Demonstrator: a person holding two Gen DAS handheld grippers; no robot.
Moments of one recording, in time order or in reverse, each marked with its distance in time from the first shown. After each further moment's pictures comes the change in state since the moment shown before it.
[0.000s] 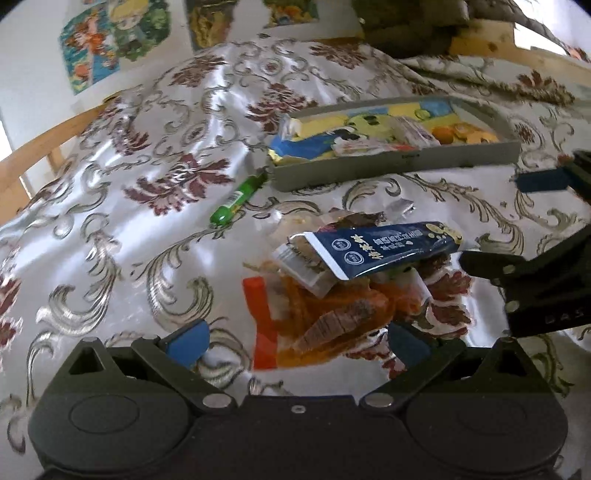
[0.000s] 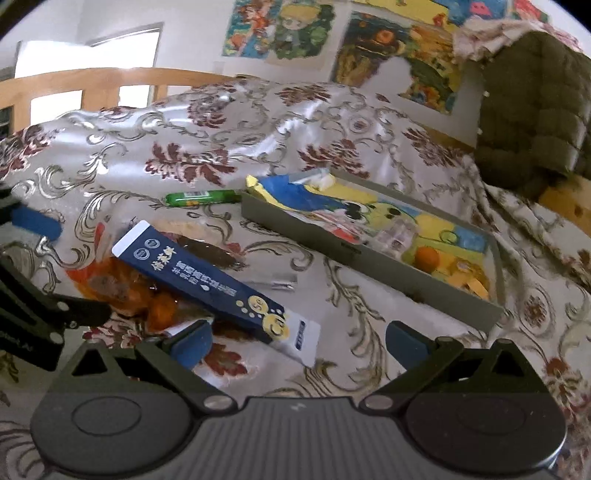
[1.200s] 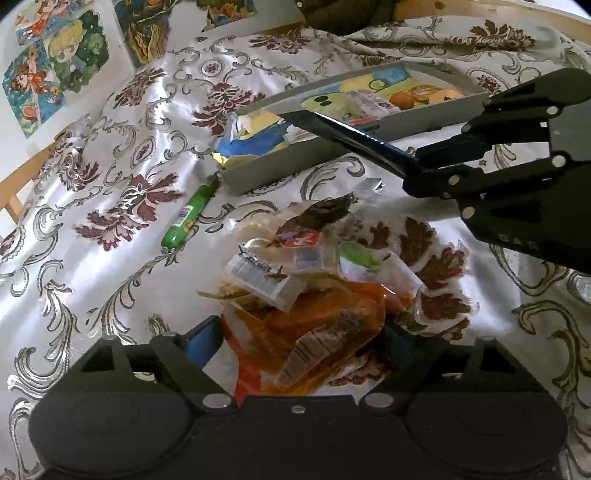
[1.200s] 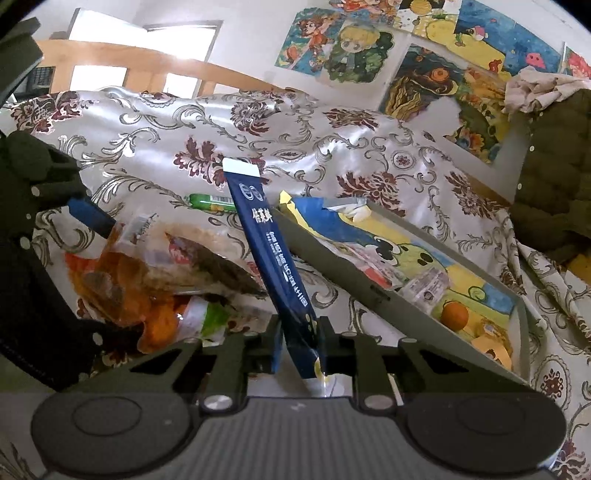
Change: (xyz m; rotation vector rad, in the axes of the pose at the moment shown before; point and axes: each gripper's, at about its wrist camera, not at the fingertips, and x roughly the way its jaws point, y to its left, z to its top) left arm 0.030 -0.020 0.006 0.182 0.010 -0.050; right arm 0.027 0.004 0.010 -0.163 -0.070 0.047
